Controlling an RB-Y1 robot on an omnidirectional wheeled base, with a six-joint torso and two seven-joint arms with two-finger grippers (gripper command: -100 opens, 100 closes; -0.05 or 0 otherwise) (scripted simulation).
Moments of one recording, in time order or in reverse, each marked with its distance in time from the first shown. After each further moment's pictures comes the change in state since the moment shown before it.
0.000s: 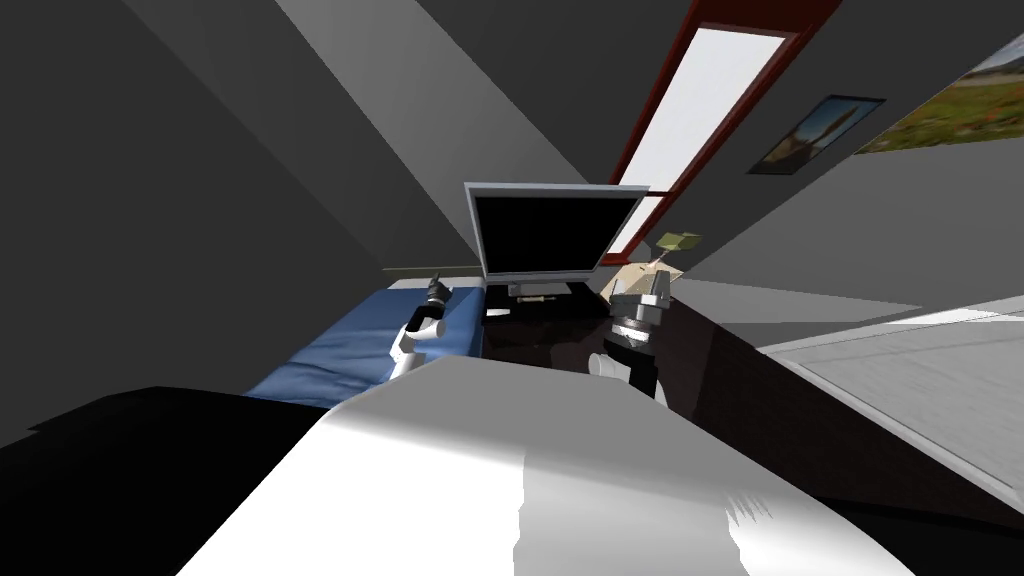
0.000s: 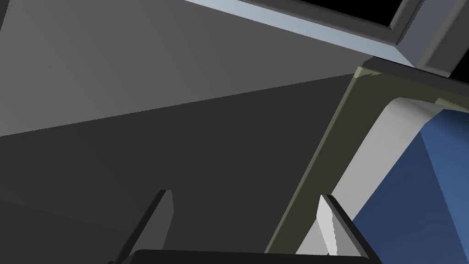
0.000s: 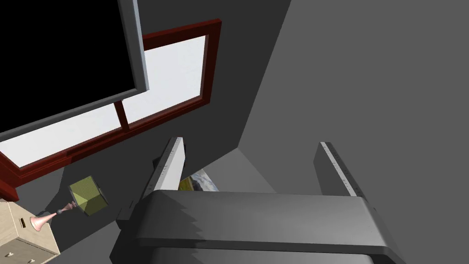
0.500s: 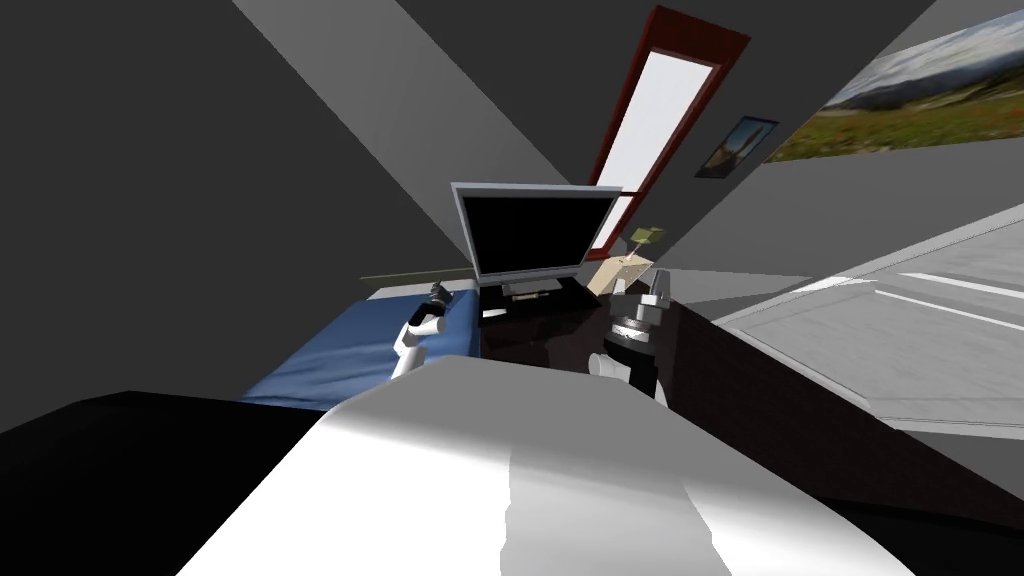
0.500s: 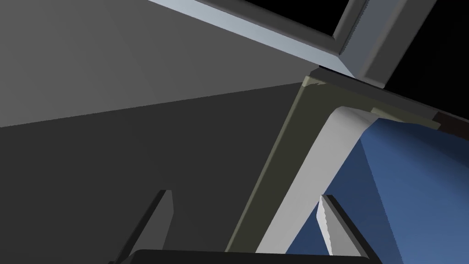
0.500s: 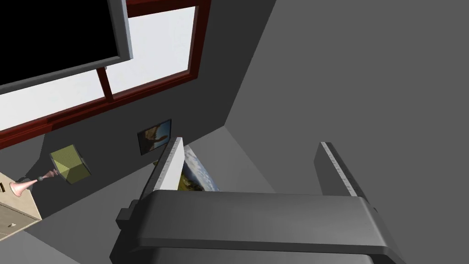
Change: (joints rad) left arm -0.072 0.012 0.037 0.124 0.022 0.118 0.042; right arm 0.000 0.000 0.000 0.000 0.000 0.000 0.000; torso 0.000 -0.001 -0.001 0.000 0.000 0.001
